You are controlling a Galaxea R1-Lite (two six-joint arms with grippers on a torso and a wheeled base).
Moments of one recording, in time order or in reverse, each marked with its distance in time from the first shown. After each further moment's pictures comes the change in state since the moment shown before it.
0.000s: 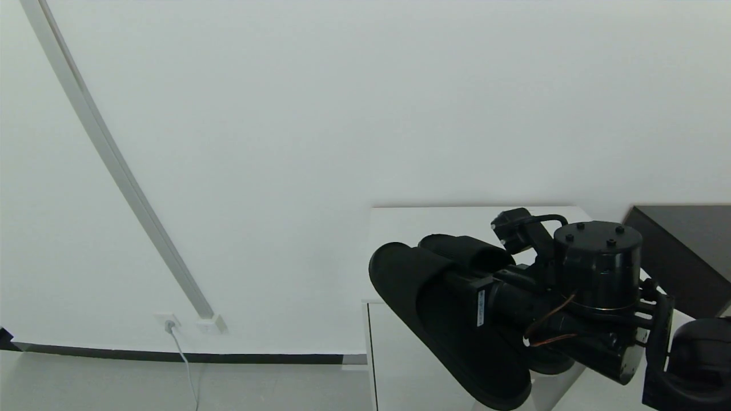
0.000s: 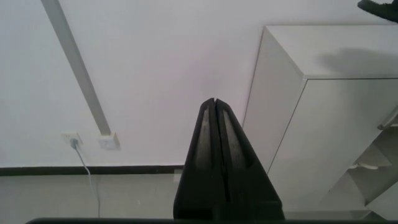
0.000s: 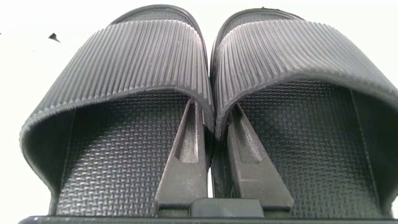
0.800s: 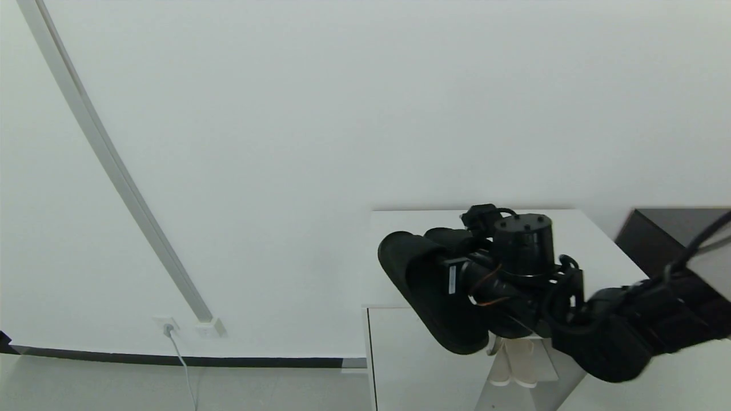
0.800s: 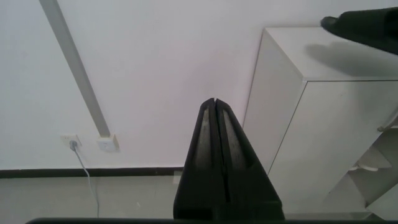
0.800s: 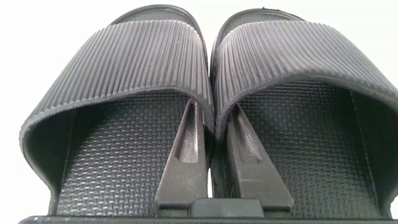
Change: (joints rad) left arm 0.000 0.000 0.000 0.000 0.000 0.001; right arm -0.088 0.223 -0.184 -0.004 -0.064 0.010
